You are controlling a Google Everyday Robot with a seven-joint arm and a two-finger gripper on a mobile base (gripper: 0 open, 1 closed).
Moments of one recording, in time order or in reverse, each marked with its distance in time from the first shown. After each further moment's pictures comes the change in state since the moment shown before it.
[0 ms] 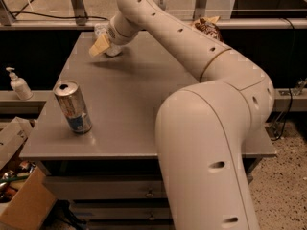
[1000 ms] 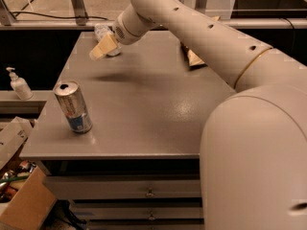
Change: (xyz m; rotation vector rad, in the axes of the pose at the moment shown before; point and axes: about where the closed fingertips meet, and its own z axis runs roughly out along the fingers) arm 0.018 0.026 -0.064 -0.051 -0.048 -0.137
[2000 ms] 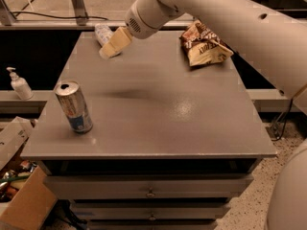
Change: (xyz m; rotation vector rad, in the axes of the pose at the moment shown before) arm 0.015 0.021 -0.096 0.045 -0.006 -0.086
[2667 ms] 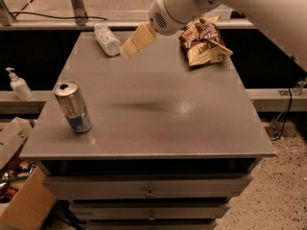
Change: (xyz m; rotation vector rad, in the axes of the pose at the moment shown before) arm 0.033 -0.008 -0.081 0.089 0.032 -0.005
